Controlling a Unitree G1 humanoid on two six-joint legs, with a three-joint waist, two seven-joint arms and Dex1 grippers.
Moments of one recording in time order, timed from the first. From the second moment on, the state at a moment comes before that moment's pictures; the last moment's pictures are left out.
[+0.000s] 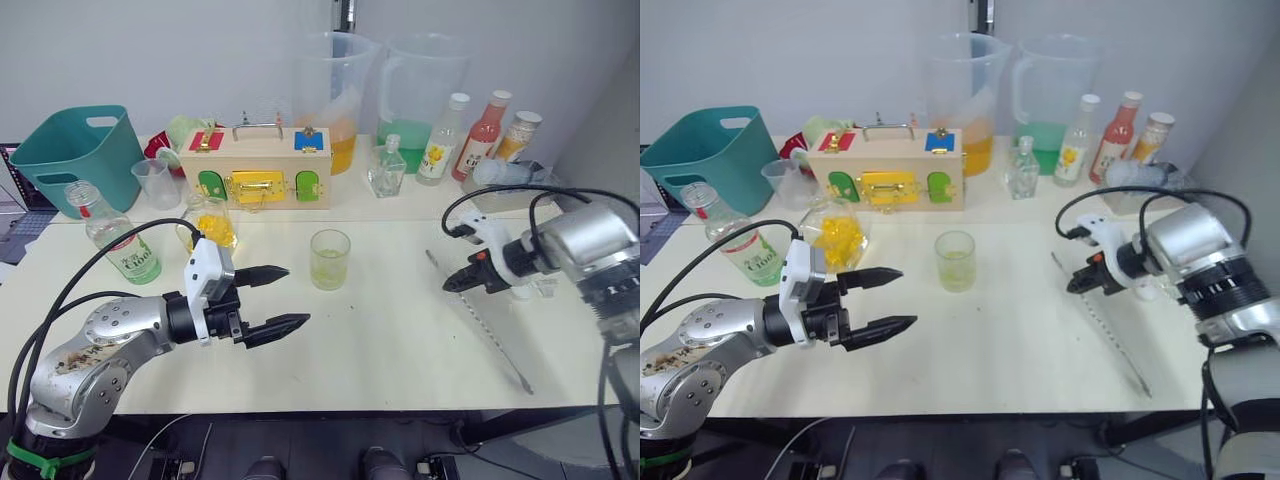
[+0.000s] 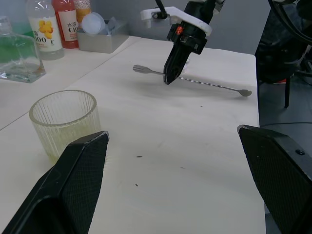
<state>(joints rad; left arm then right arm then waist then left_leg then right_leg) -0.25 0.73 0.15 -0.55 -0.77 0.66 -0.85 -1.10 -0.91 0.51 0.41 0.34 1.24 1.04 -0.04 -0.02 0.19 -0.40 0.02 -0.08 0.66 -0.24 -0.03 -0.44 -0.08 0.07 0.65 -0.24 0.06</state>
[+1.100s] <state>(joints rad) -0.11 0.84 0.20 -0.39 -0.68 0.55 -0.97 -1.01 -0.93 0.25 0.37 0.24 1.14 1.16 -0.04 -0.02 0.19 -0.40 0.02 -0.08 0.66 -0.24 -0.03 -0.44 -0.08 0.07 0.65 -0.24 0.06</state>
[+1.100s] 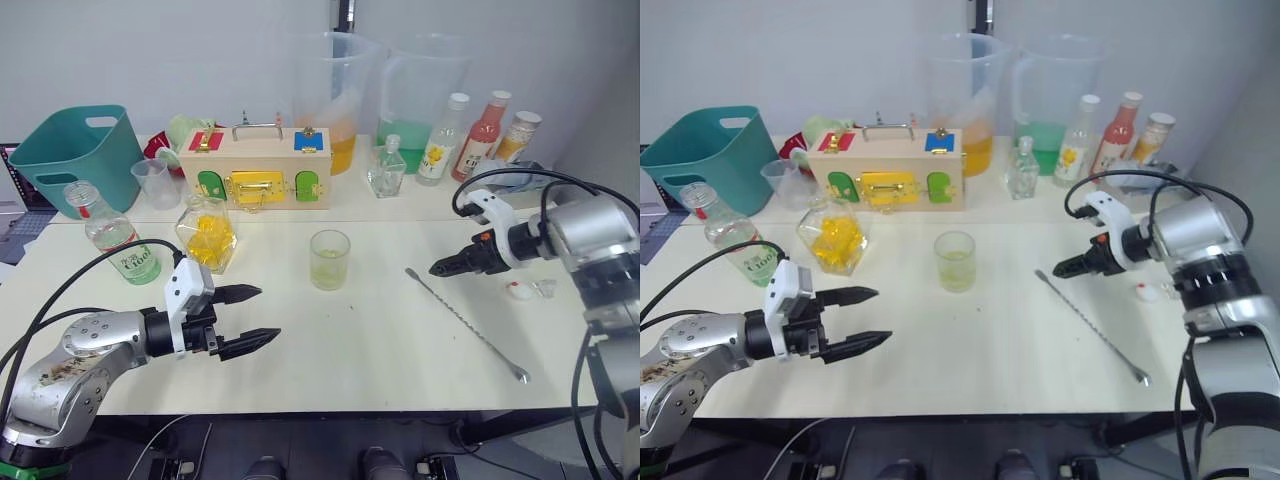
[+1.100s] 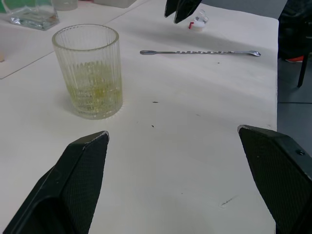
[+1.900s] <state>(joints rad) 0.08 0.87 0.47 0.18 -0.43 0.15 -1.01 -0.09 -0.77 -0.61 0.19 0.42 0.24 1.07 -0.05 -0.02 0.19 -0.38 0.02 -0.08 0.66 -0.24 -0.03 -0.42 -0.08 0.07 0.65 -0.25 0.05</state>
